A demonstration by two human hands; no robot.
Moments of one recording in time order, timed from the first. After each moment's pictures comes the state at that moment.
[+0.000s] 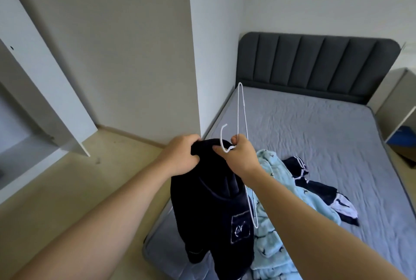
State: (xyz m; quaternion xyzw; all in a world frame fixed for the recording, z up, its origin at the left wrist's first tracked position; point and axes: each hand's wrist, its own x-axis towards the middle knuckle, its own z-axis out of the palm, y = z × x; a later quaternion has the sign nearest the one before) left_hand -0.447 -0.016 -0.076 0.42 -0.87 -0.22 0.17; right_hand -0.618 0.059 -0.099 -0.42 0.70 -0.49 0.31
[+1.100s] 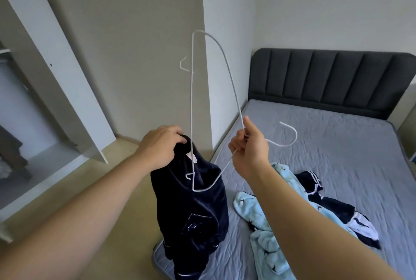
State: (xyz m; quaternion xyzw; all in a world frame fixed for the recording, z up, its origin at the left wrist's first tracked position) left_hand -0.390 -0.015 -0.027 0.45 -0.89 0.03 0.10; right_hand -0.604 0.072 -0.039 -0.12 0.35 -0.76 0.53
